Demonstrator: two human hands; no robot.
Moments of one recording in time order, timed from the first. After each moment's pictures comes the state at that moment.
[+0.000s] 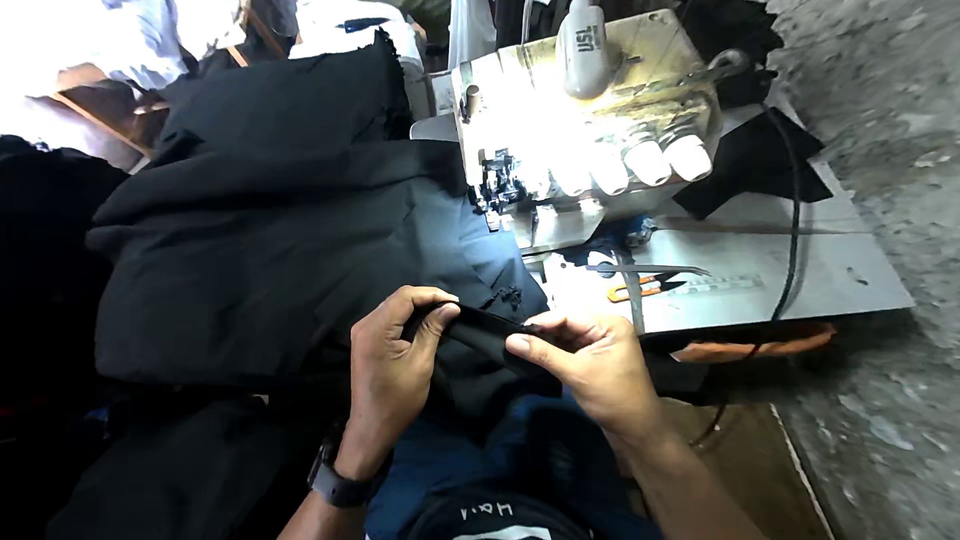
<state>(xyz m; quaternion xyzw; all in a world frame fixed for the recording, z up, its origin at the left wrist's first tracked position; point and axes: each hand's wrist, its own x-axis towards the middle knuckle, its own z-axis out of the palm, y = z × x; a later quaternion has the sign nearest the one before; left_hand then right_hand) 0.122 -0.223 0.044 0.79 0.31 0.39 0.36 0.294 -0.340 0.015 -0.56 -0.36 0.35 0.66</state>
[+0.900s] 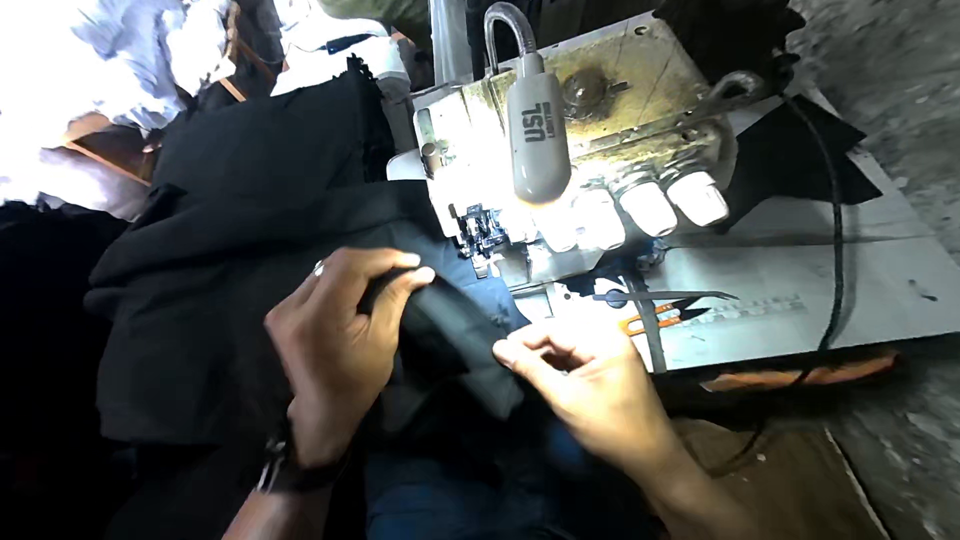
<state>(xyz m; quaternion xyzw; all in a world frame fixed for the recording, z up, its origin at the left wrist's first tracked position) 0.163 -0.148 0.087 0.87 0.24 0.40 0.12 0.318 -0.306 0.022 -0.61 -0.43 0.27 0.60</state>
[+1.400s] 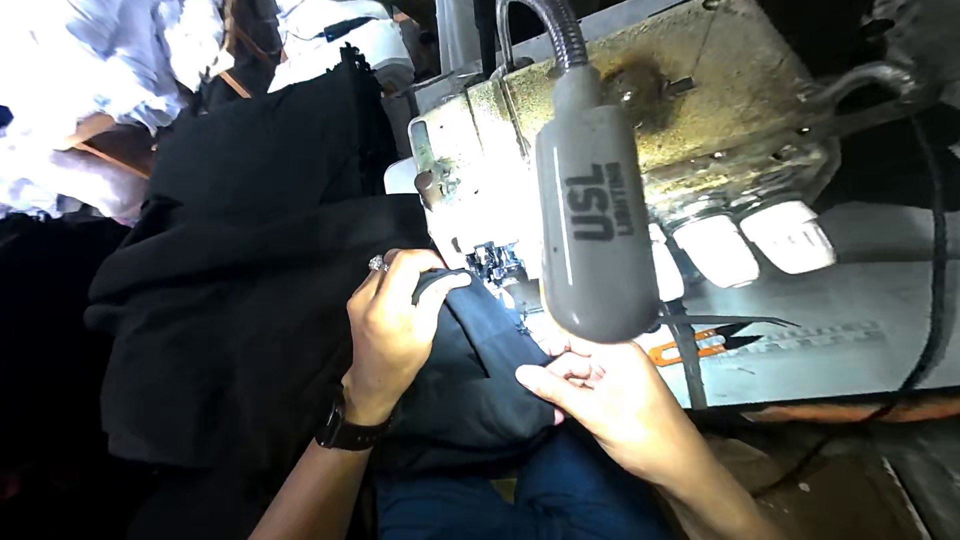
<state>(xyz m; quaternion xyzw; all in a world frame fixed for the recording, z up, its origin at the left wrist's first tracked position) 0.196 -0.114 0.021 0.87 0.23 0.39 0.18 0.339 -0.296 -0.006 -0.60 -0.31 0.43 0.60</state>
